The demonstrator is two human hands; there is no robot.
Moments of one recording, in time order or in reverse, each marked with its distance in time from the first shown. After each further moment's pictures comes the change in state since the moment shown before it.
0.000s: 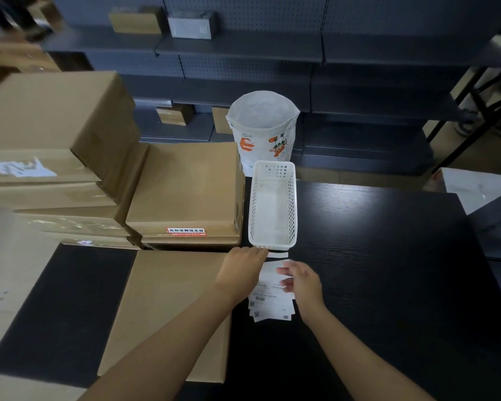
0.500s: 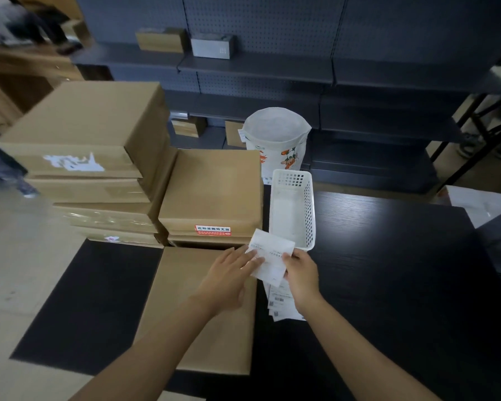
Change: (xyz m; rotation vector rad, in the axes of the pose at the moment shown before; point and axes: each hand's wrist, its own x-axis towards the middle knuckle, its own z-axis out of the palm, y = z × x) left_hand -0.079 -0.056 -0.011 -0.021 0.020 0.063; right_hand -0.042 -0.027 0.056 -0.033 0.013 -0.165
